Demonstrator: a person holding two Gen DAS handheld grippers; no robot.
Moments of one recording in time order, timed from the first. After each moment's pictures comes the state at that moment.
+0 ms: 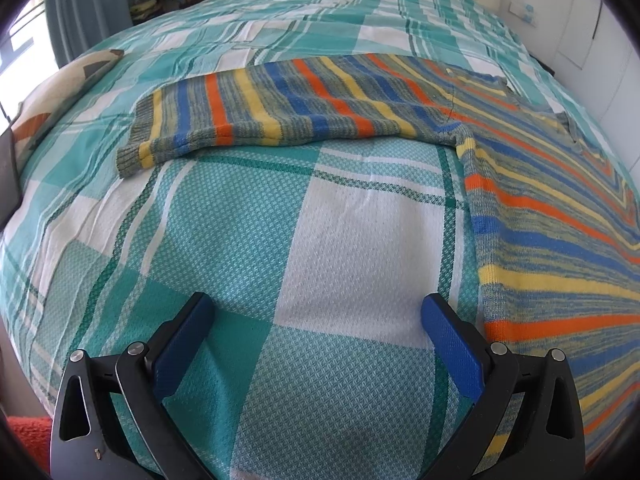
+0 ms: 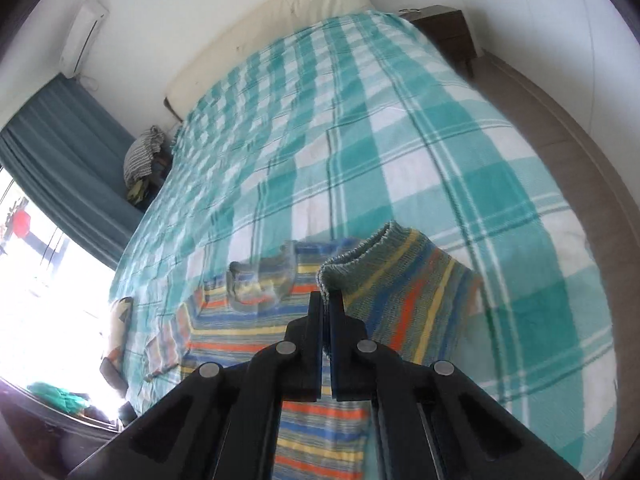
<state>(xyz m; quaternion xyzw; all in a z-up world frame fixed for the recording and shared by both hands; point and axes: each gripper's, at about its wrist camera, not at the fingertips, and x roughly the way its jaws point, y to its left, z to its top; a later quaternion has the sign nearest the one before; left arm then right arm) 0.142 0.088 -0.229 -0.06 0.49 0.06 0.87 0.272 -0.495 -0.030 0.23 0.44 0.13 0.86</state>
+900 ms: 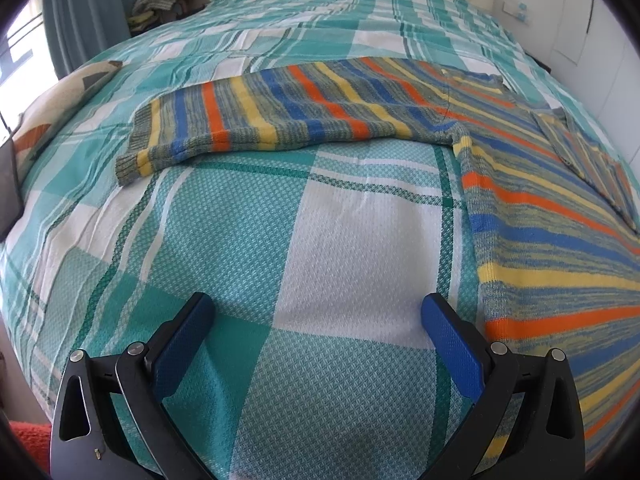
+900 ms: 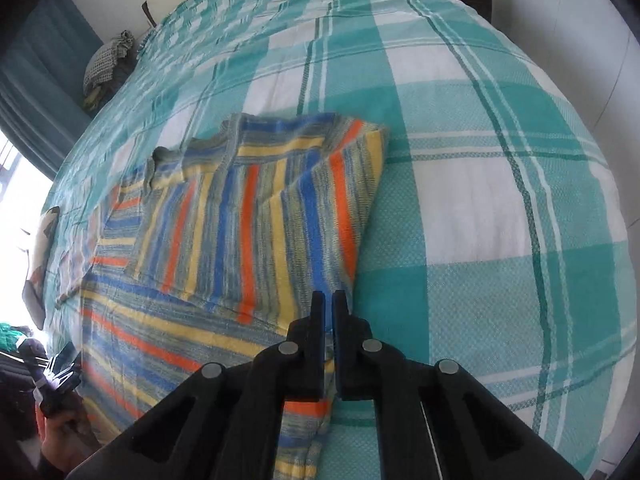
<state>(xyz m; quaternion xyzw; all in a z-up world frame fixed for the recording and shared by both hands) 0.142 0.084 -0.231 -0.05 0.47 0.07 0.88 0.266 -0.448 -0.149 0.11 0.55 0.11 0.82</state>
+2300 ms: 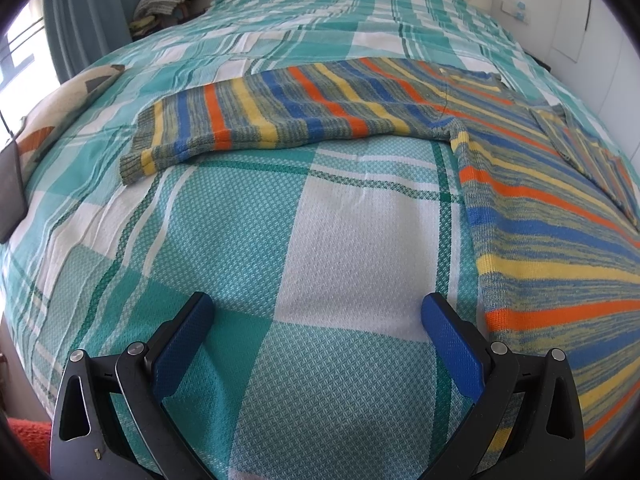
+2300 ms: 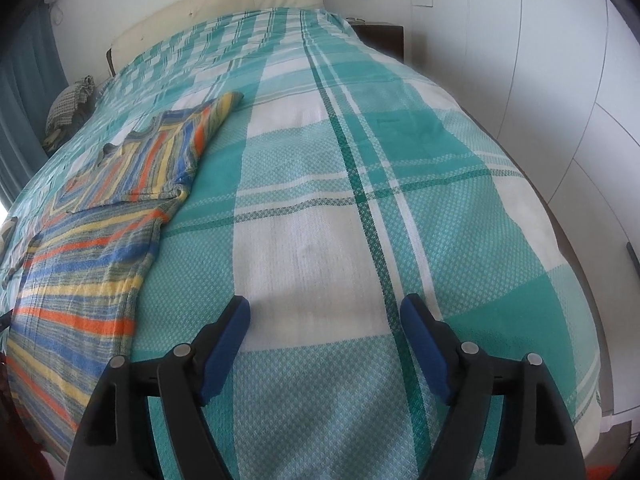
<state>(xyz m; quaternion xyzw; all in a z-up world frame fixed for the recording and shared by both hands) 0.137 0.083 -0.232 -0.04 0.47 0.07 0.88 0.101 -0.521 -0.190 0.07 0.44 -0.05 0.89</state>
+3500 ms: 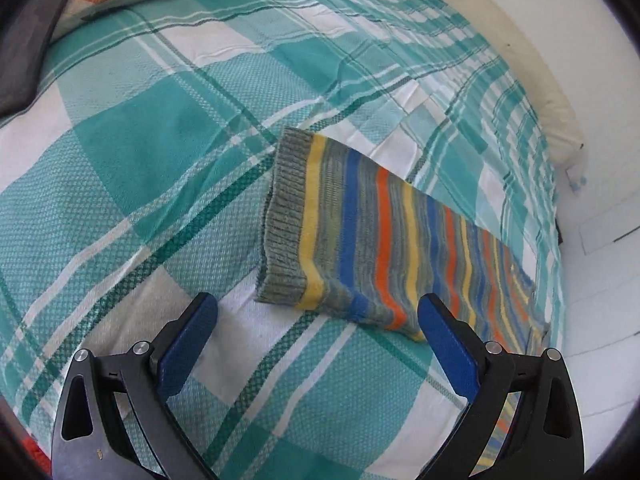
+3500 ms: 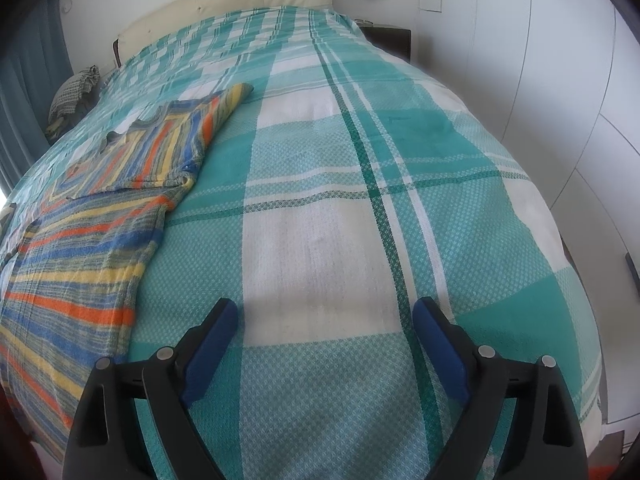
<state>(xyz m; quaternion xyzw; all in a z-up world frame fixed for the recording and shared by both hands) 0.191 0.249 -0.217 -0.36 0.45 0.13 0.81 0.099 -0.511 -0.194 0.05 0.44 -0.04 0.89</state>
